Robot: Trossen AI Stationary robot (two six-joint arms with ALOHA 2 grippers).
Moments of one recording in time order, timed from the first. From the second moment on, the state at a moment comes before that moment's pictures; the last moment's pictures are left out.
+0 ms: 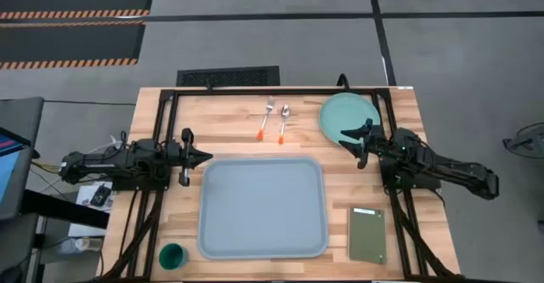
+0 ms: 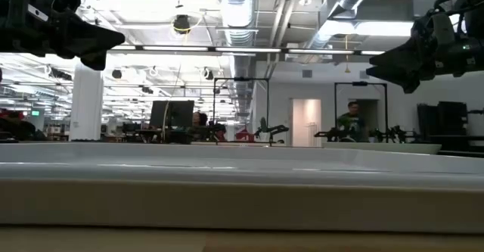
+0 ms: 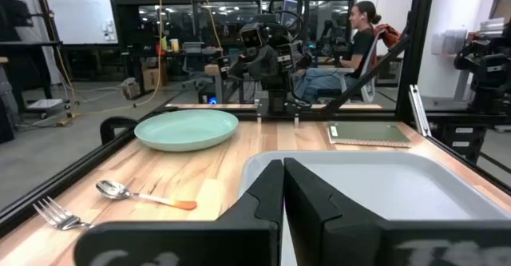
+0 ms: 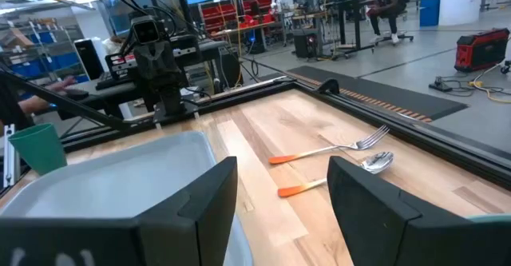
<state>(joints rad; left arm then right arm) 0.03 0.01 0.01 0.03 -0.01 0.00 -0.36 0.06 0.00 0.04 -0.05 0.19</state>
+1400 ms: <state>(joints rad) 0.03 0.01 0.01 0.03 -0.04 0.25 -0.36 0.06 0.00 0.04 -0.05 0.02</state>
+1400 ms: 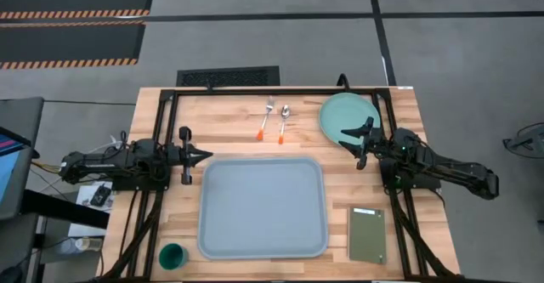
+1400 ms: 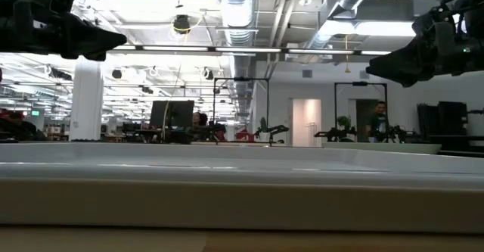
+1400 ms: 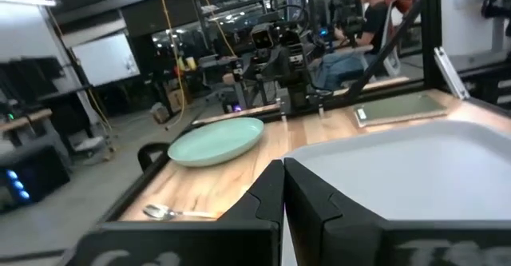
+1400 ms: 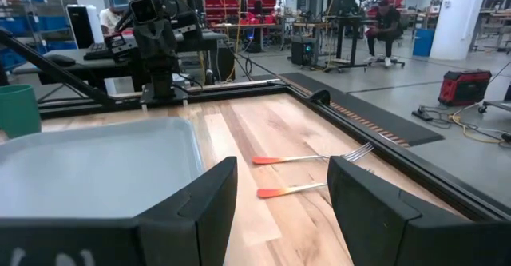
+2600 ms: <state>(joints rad) 0.03 0.01 0.01 0.09 -0.20 -0.30 -0.34 0.06 0.00 0.13 0.00 0.60</state>
